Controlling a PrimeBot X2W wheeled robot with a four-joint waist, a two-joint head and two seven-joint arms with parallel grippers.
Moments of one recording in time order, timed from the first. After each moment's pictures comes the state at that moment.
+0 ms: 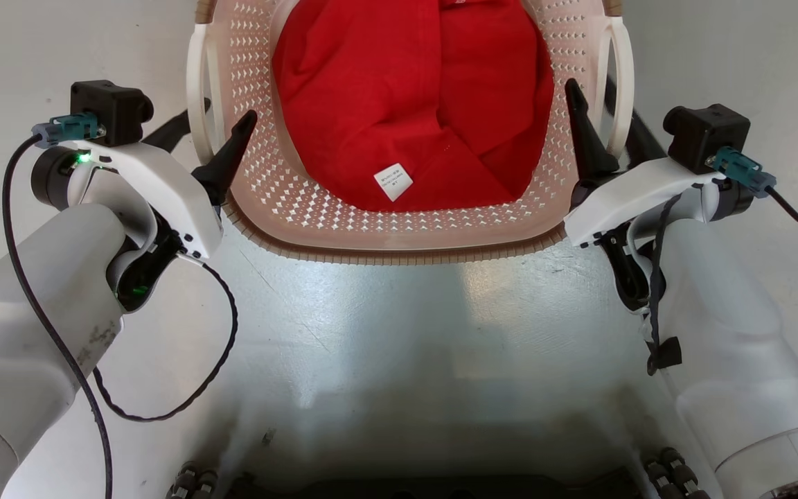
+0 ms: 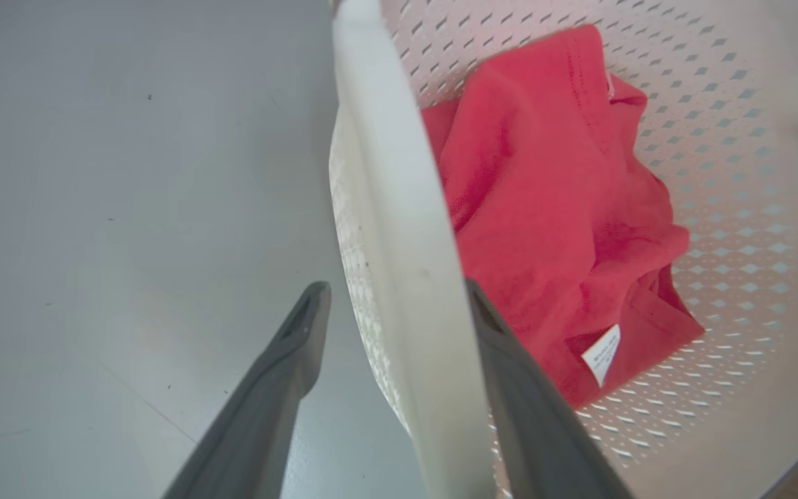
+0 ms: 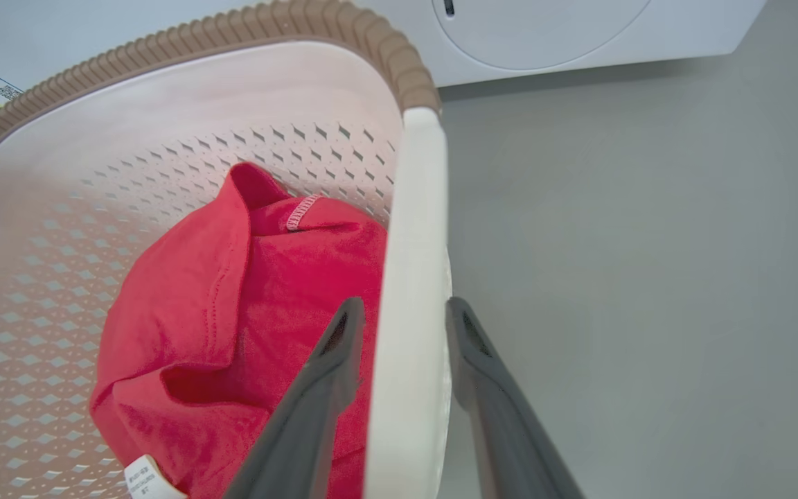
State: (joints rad) left arm -1.08 0.48 -1.21 0.76 -1.23 -0.13 -0.26; right arm -0.83 -0.07 0.19 0.80 0.31 0.12 -0.25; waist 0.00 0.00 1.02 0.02
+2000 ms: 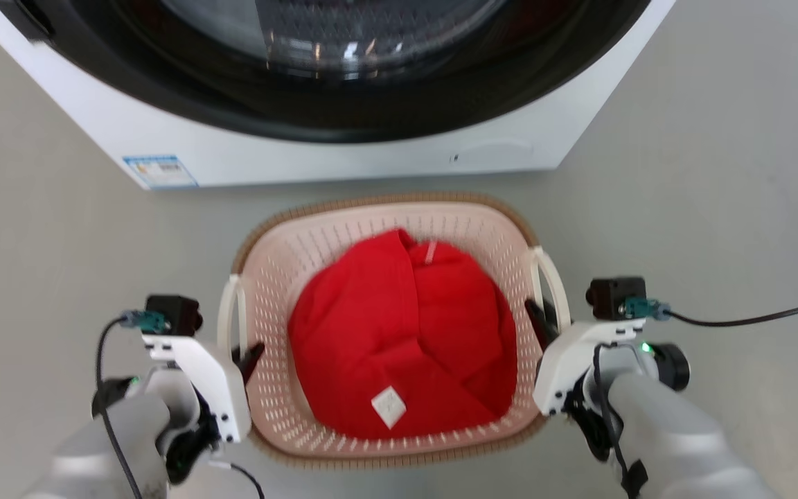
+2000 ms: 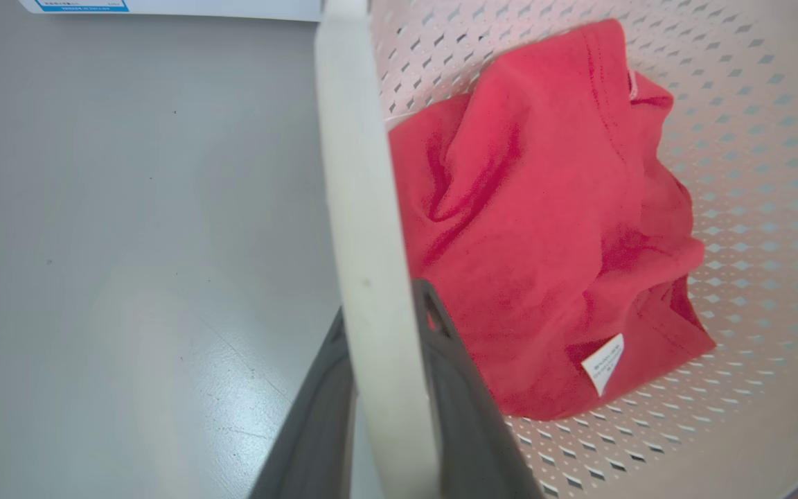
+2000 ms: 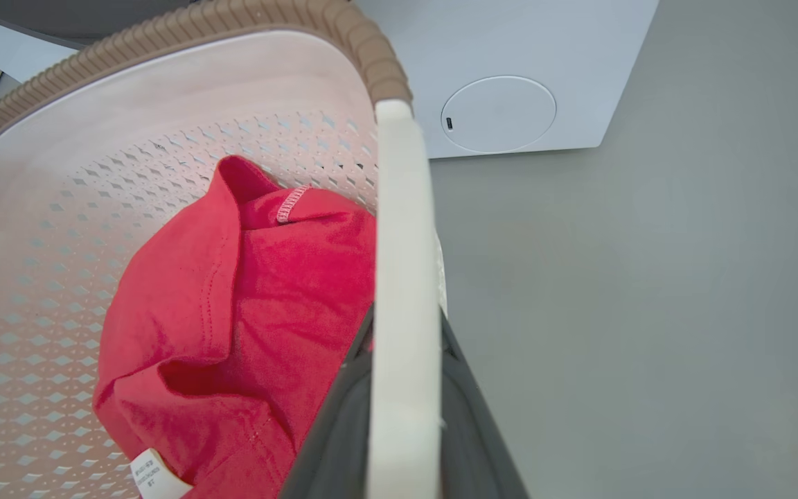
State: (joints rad) left arm -0.74 0.40 -1.30 0.89 -1.44 -0.12 -0.10; right arm -0.72 -0.06 0.73 1.15 0.82 0.12 -0.20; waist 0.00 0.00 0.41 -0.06
